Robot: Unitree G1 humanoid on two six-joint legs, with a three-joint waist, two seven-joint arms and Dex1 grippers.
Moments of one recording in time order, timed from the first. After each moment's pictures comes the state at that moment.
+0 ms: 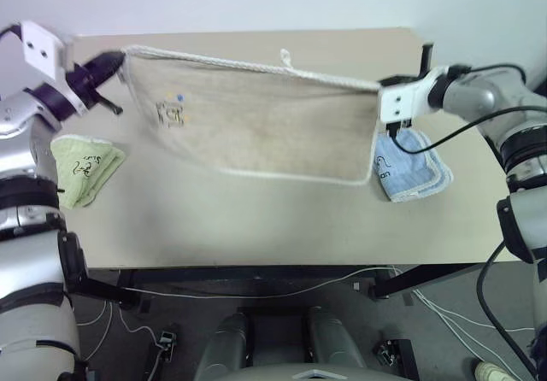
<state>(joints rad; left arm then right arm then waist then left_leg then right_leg) -1.05 0.79 0.24 0.95 -0.29 -0.13 -0.89 -1.33 -0.82 0.42 1.14 -0.61 -0.74 0.48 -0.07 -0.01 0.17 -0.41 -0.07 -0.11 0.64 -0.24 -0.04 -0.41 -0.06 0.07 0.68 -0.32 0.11</state>
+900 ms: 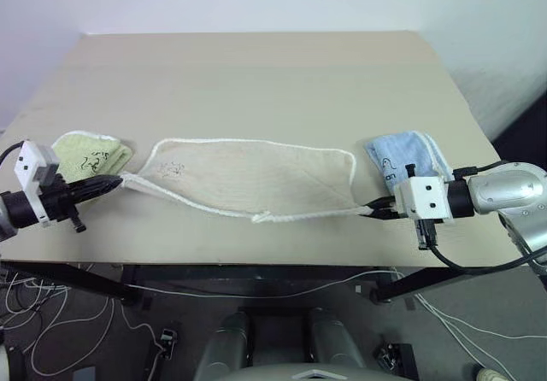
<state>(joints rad) -0.22 1.00 0.37 0.41 -0.47 0.23 -1.32 -0.32 -1.08 0.09 -0.23 0.30 0.08 1.29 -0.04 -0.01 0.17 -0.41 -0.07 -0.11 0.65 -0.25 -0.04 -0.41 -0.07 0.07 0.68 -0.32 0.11</state>
